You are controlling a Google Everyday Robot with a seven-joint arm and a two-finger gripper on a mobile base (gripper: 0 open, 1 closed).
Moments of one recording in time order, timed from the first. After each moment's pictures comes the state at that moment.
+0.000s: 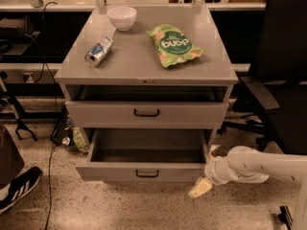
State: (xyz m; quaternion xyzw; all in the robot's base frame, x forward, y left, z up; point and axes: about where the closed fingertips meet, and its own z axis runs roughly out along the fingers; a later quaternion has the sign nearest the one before) arm 0.529 -0.195 0.425 -0.48 0.83 0.11 0.25
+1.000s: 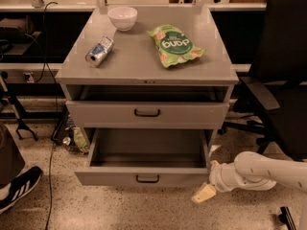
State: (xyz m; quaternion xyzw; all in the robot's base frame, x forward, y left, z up) arm 0.502 -0.210 0.409 -0.45 0.85 0.15 0.23
